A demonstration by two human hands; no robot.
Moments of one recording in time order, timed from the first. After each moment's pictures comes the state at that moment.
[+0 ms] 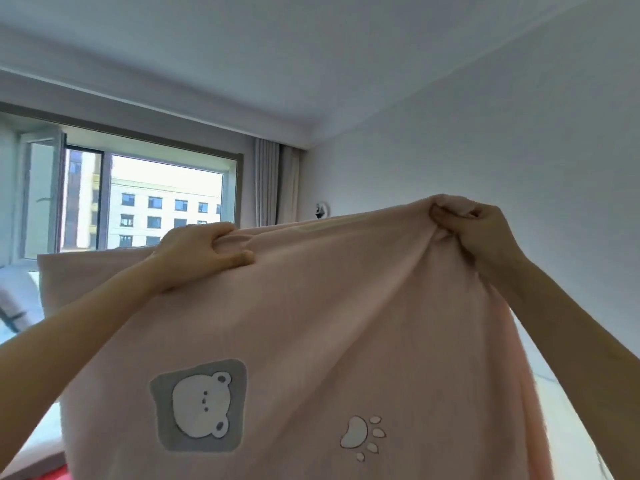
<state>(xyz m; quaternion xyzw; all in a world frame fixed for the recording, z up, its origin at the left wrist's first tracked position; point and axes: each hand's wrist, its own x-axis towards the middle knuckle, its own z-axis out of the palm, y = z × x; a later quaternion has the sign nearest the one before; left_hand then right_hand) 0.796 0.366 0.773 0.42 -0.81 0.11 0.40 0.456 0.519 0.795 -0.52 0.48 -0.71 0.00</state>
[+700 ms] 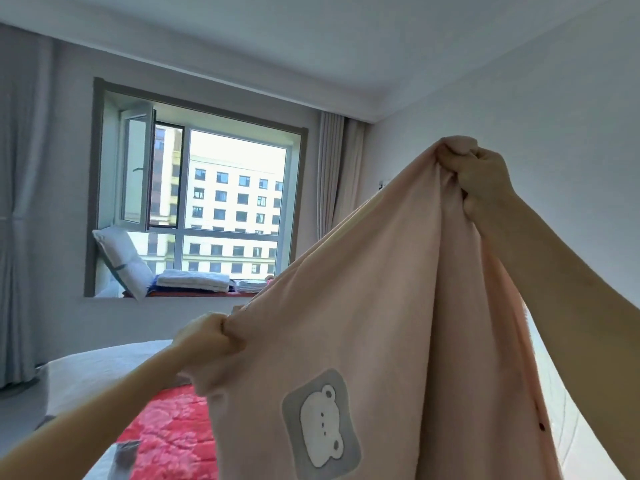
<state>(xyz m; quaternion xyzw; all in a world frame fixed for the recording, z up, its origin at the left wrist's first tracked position) 0.891 0.267 0.581 0.61 -0.74 -0.09 0.29 0.546 0.393 0.825 -0.52 0.38 -0.76 0.13</state>
